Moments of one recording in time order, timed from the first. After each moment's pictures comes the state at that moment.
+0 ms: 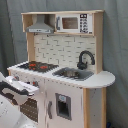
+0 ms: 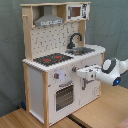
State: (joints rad) arm -0.44 -0.64 1.32 -2.54 -1.74 2.42 0.32
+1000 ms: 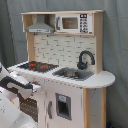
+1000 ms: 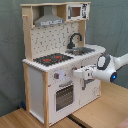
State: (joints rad) arm -0.60 -0.63 1.37 -2.45 -1.84 2.61 0.33
